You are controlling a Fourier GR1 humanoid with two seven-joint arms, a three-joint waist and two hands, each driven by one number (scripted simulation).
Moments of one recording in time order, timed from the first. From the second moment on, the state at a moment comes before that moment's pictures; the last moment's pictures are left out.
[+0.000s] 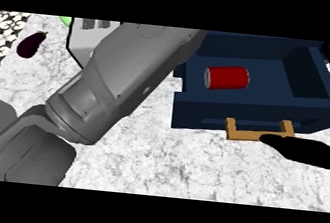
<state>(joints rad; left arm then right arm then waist) -1.63 0.00 -0.30 -0.32 0.61 0.66 0.00 -0.25 -0.32 -0.02 -1.98 0.50 0.09 0.17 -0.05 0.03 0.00</state>
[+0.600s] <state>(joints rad) -1.64 0.02 -0.29 -0.31 0.59 0.62 0.01 -0.43 -0.29 0.12 -1.51 0.82 -0.08 0.04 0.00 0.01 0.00</state>
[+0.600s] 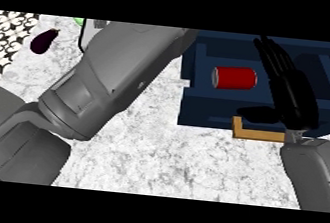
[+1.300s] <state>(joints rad) -1.57 0.11 -0.28 -0.38 0.55 0.58 0.06 -0.74 -0.19 0.07 -0.89 1.02 -0.44 -0.04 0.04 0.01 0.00</state>
